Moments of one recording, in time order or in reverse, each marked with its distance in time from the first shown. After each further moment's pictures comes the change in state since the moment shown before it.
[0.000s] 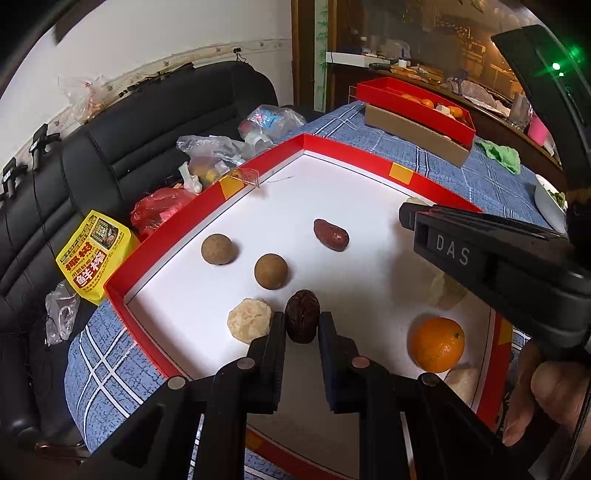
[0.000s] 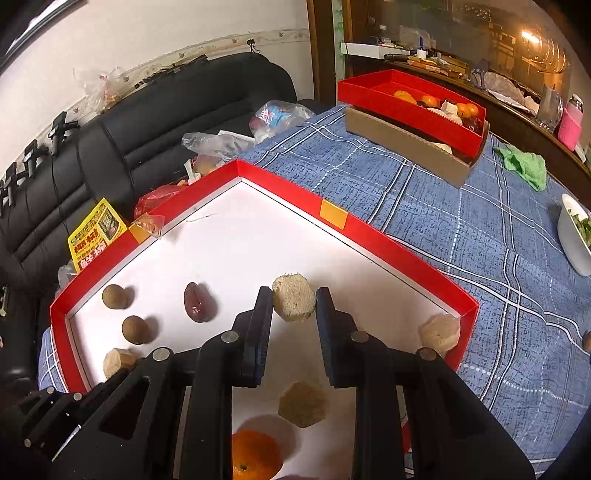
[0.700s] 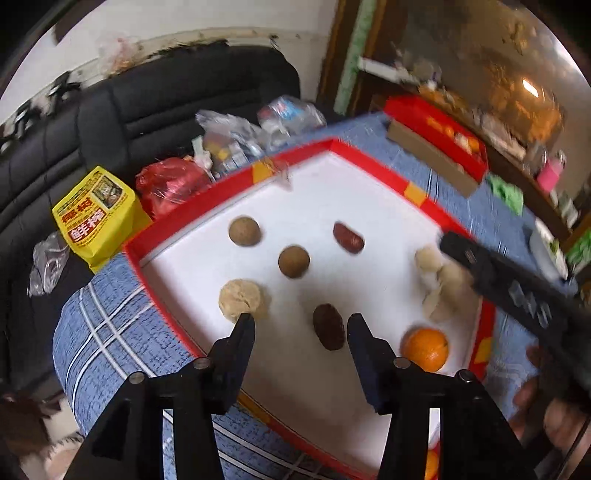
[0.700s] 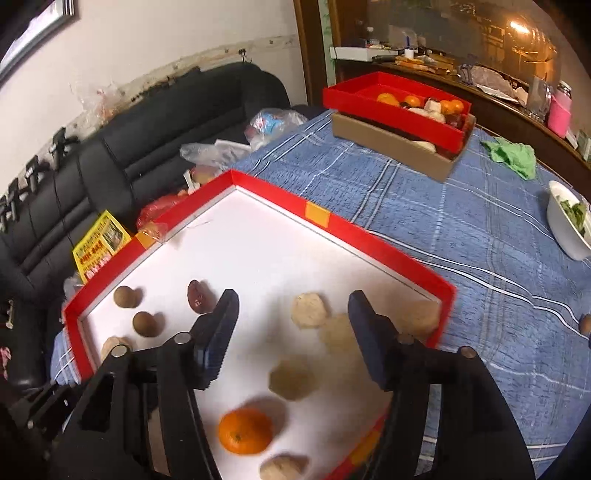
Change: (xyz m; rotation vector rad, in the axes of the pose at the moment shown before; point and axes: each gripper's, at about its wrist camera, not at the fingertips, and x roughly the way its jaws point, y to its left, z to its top) left arm -0.024 0.025 -0.003 -0.208 0.012 -0.061; right arm -0.028 -0.016 -0.008 0.051 -0.033 0.017
